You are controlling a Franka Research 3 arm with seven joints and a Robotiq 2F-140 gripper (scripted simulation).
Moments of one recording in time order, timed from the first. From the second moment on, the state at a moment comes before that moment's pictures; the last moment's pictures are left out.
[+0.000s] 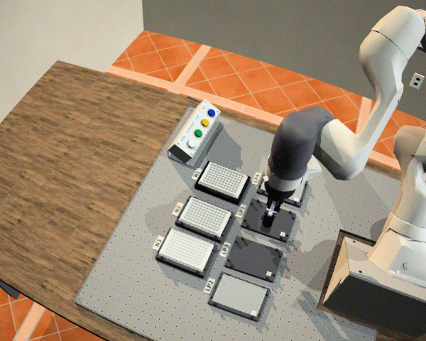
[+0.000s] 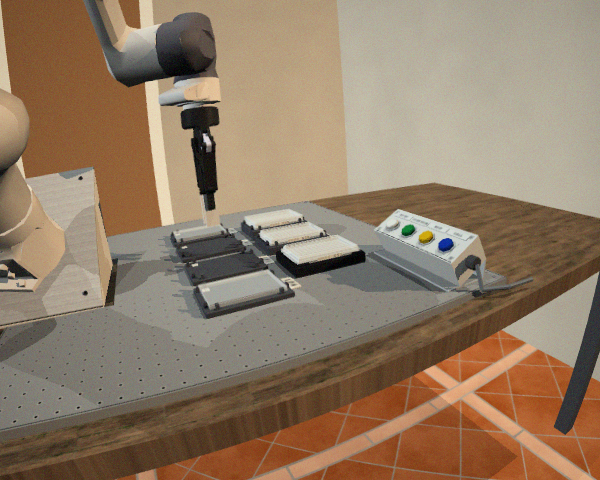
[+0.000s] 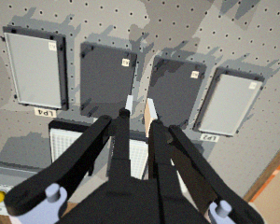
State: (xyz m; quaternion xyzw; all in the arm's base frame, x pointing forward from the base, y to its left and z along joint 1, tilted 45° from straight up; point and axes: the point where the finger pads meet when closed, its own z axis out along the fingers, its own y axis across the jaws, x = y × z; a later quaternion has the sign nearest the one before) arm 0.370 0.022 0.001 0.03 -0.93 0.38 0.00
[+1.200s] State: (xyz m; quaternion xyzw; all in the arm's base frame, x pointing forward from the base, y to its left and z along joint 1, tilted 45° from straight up) arm 0.370 0.013 0.012 0.10 -0.92 0.37 0.03
